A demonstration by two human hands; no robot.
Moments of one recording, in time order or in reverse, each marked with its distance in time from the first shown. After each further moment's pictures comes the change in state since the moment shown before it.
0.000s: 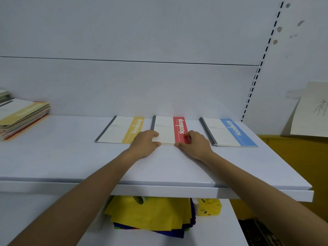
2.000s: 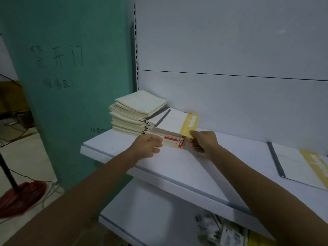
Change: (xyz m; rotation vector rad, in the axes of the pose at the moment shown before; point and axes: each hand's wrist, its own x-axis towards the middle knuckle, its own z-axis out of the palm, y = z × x) left_hand -0.119 -0.380 -0.320 -0.653 0.254 -0.393; right_hand 0.046 -0.475 0.231 0.942 -0.311 0.143
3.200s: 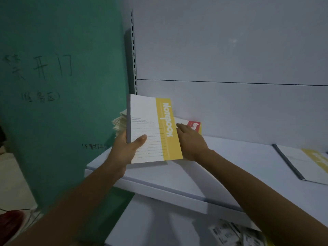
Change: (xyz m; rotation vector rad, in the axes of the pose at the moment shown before) left_hand 0.013 -0.006 -0.100 -0.323 0.082 0.258; right_hand 0.013 -0.018 0.085 -1.321 0.056 -0.880
